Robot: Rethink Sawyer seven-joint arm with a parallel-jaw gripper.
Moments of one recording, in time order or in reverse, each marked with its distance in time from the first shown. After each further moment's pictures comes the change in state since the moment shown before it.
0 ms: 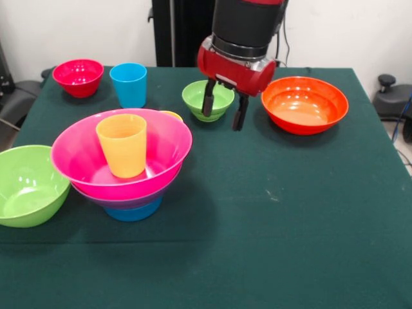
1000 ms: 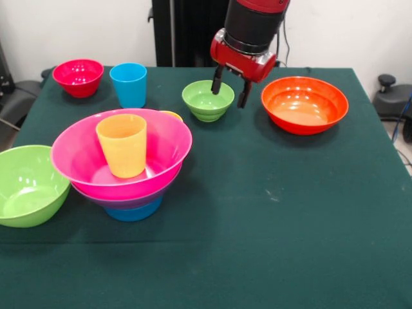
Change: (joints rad) arm 0.070 0.009 -0.062 0.187 0.007 -0.033 0.000
